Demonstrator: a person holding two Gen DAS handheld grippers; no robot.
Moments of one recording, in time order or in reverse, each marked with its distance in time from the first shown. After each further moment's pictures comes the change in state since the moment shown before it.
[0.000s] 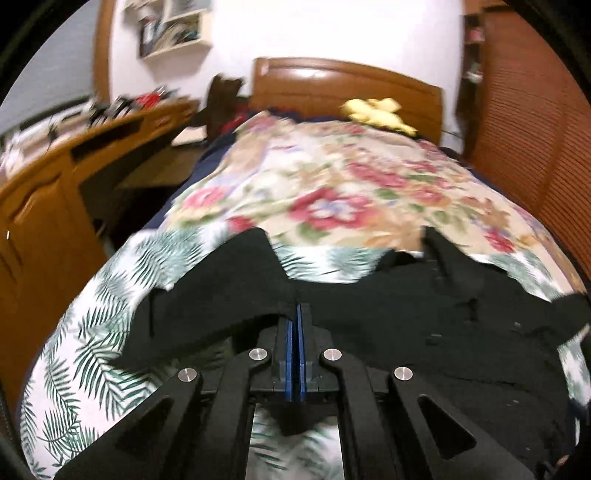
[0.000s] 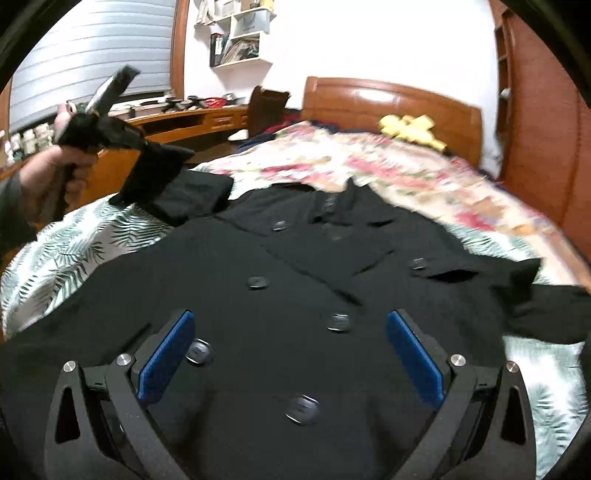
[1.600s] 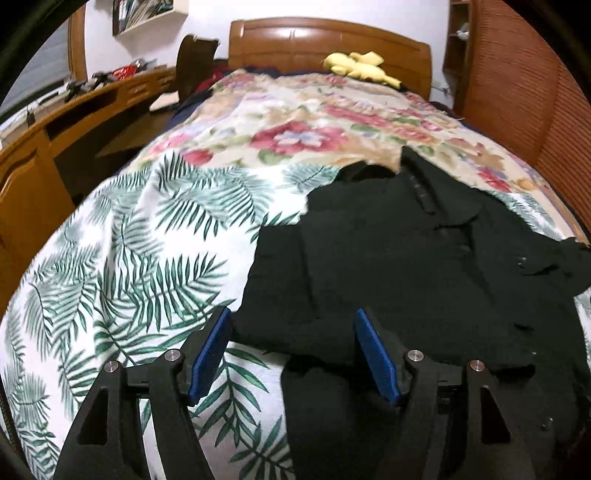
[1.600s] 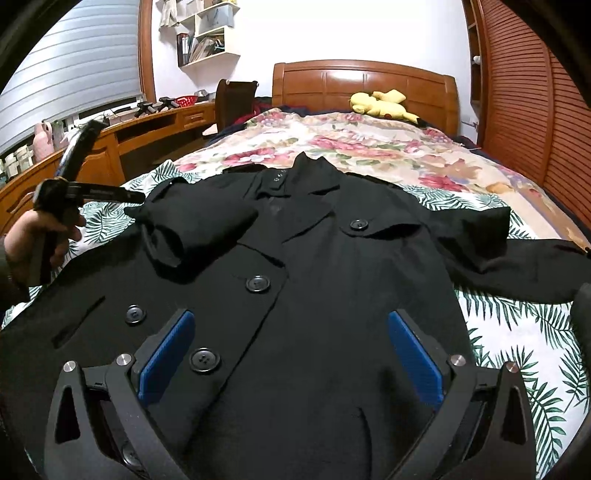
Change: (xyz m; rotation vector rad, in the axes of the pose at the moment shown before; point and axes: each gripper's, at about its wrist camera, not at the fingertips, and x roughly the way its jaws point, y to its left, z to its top) left arm 0.068 -0.052 -0.051 0.022 0.174 -0.003; right arm -0.008 -0.070 -0.027 0.109 0.066 -0.012
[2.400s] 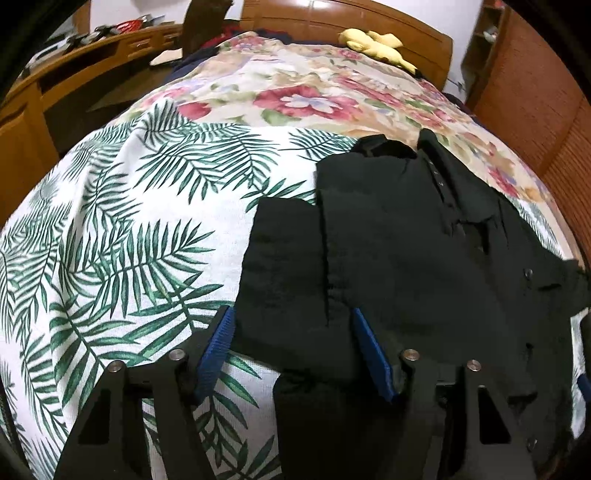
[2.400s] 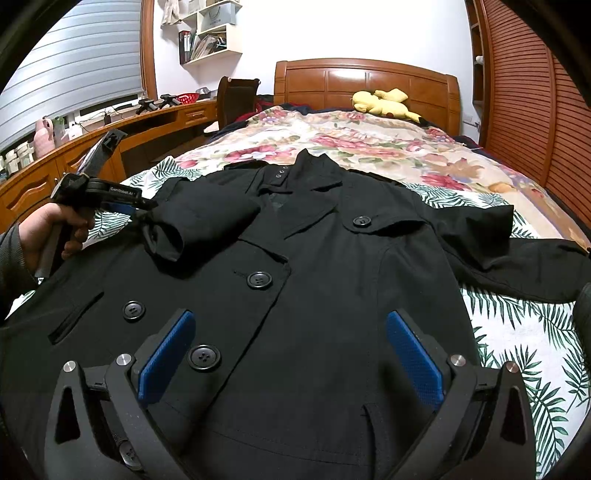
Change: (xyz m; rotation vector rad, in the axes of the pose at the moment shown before) left arm 0.048 0.016 0.013 -0.095 0.119 -0.072; right arm 0.003 0.005 -0.003 -0.009 0.007 -0.002
